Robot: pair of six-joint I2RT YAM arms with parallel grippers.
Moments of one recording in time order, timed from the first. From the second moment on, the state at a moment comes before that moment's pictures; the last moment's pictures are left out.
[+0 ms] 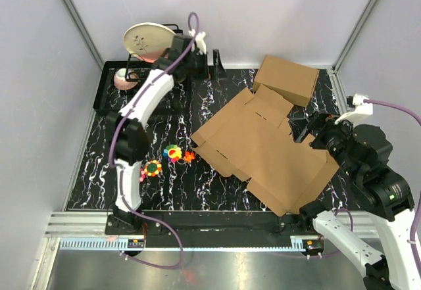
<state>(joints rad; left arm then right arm) -0.40 2.15 2.09 -0.58 0.48 -0.34 0.43 0.66 1.27 -0.81 0.17 0.45</state>
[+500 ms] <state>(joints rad) -0.94 1.25 1.10 -0.36 -0.50 -1.02 0.43 0.68 1.17 -0.73 0.13 0.49</state>
